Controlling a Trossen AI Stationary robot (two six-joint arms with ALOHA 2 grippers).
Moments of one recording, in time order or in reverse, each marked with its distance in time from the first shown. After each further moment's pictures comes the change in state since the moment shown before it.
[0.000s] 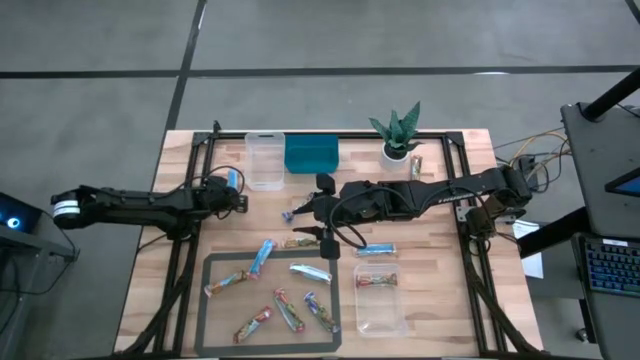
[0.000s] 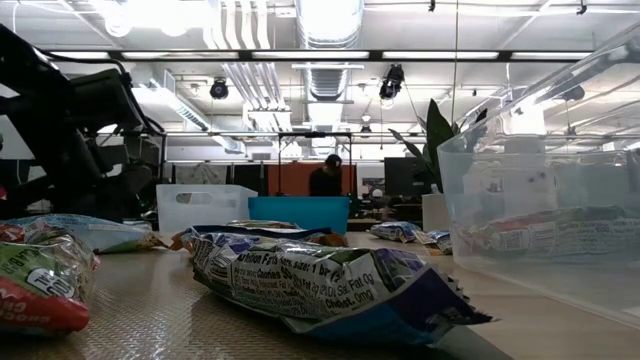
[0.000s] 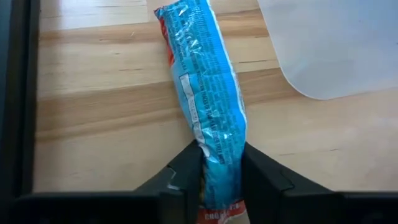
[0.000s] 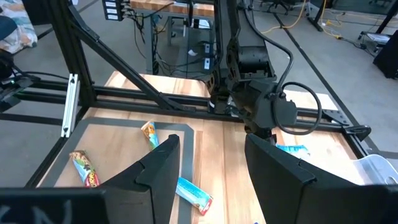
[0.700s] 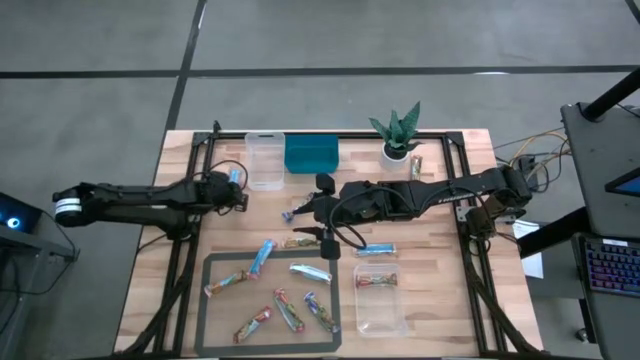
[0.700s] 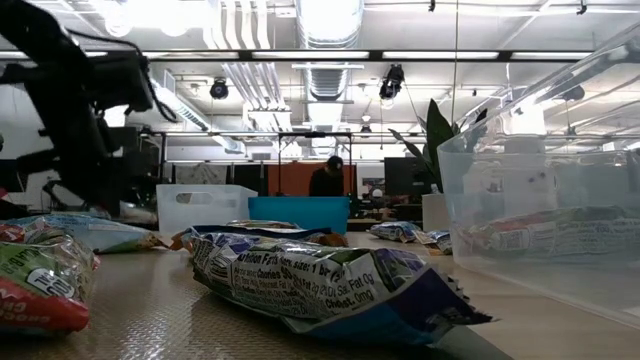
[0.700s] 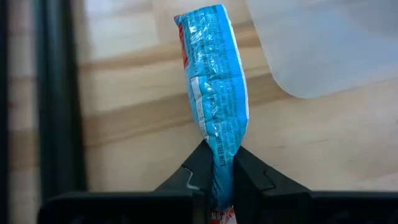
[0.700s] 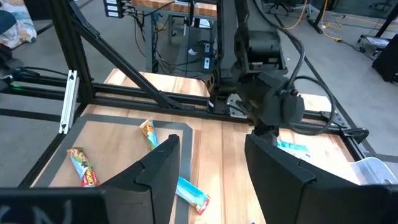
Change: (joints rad) left arm -0.001 -0.015 0.184 -0.269 -0.021 0.064; right arm 0.000 0.000 0.000 -0.002 -0.001 -0.023
